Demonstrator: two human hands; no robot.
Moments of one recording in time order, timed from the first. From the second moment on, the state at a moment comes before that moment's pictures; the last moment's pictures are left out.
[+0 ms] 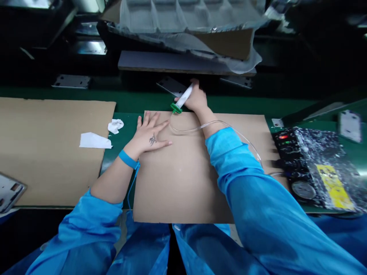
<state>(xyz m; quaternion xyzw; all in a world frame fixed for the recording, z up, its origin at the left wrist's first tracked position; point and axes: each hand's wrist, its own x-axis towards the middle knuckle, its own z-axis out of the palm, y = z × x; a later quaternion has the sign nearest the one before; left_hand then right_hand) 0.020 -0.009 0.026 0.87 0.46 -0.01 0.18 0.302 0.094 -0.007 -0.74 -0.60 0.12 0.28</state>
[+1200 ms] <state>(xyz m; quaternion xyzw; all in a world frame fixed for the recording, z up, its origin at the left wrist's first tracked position) 0.032 -0.023 0.017 0.89 0.33 0.11 0.30 0.304 -0.110 -0.018 -0.49 -0.52 0.44 0.54</state>
